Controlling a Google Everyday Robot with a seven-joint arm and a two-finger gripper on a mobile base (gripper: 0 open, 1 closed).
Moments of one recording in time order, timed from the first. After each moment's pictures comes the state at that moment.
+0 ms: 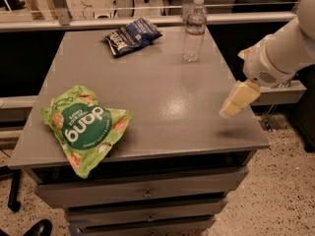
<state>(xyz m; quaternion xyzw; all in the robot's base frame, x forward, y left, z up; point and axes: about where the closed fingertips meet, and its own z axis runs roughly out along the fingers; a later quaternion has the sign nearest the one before) 0.546 -0.196 0.888 -0.55 0.79 -0.02 0.28</state>
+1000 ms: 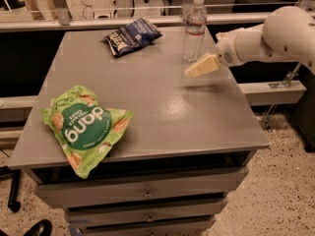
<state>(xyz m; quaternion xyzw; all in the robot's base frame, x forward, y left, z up) 0.710 -0.146 0.874 -0.43 0.77 0.09 0.47</state>
